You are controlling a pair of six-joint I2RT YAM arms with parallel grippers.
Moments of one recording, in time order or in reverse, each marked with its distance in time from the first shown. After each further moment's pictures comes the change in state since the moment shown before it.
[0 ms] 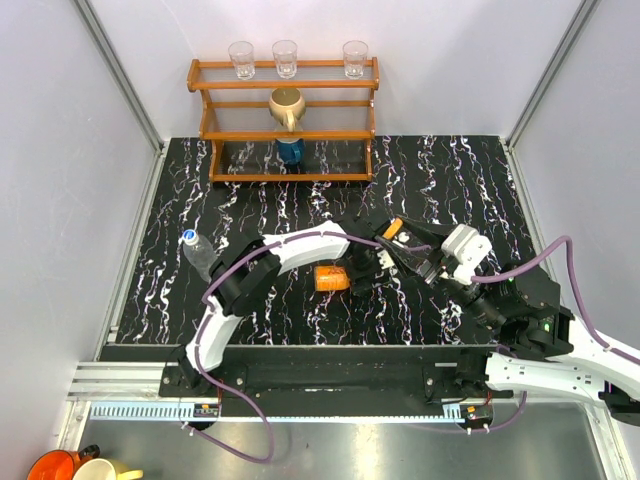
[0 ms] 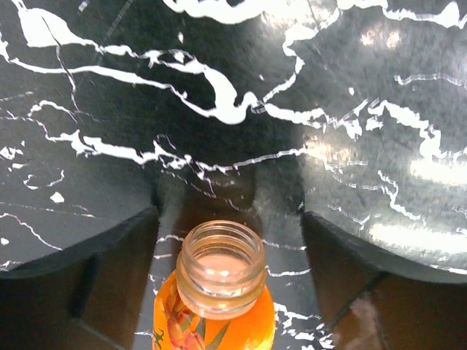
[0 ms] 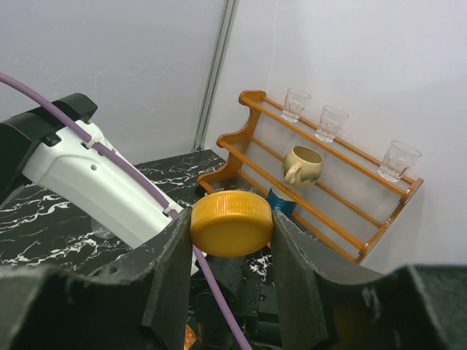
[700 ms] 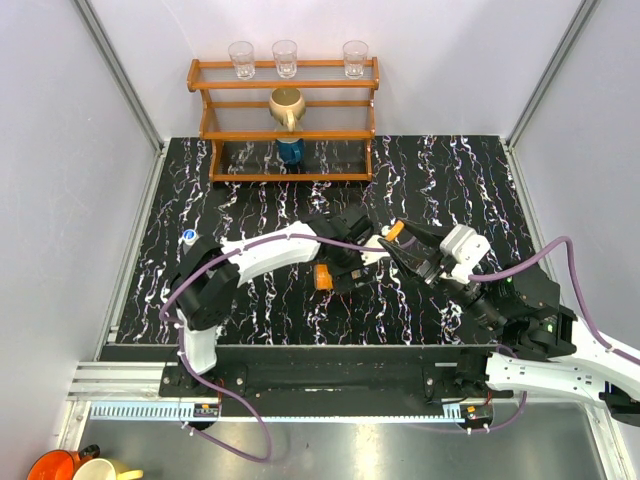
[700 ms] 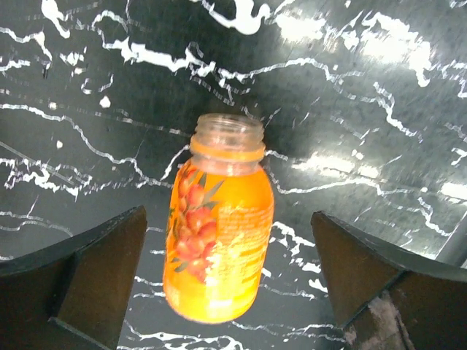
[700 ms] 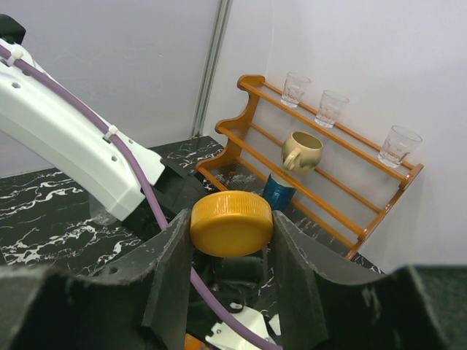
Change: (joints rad) left arm 0.023 -0.266 -0.221 0.063 -0.039 0.031; right arm 0.000 -0.011 0.002 -0.057 0.018 0.014
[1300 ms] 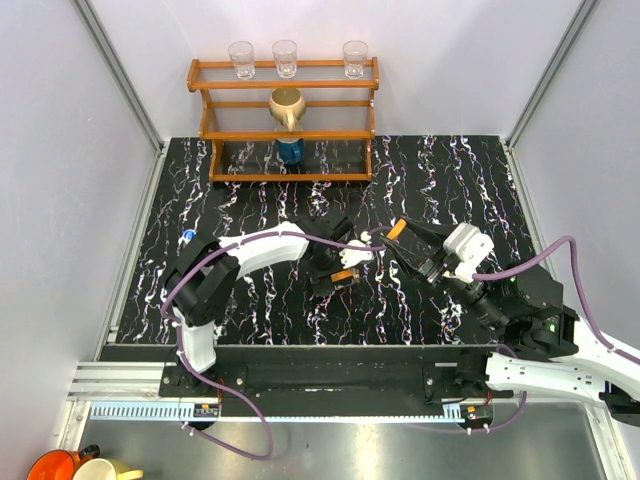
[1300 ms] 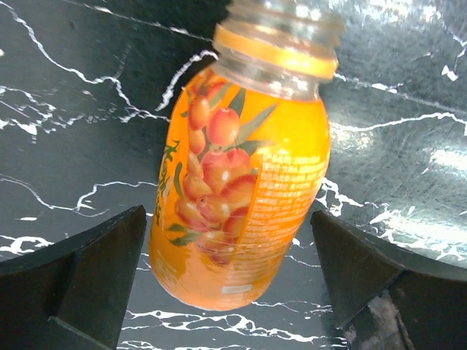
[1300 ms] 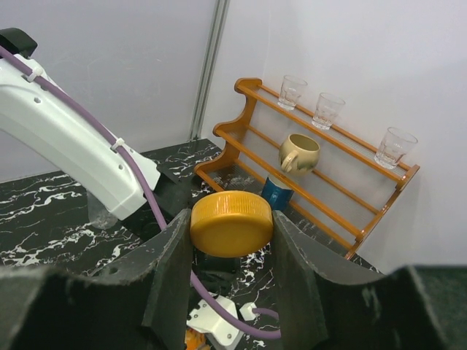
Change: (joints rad) left arm 0.103 -0.023 -0.137 -0.002 -0.005 0.072; right arm 0.000 0.000 0.011 -0.001 0.007 0.000
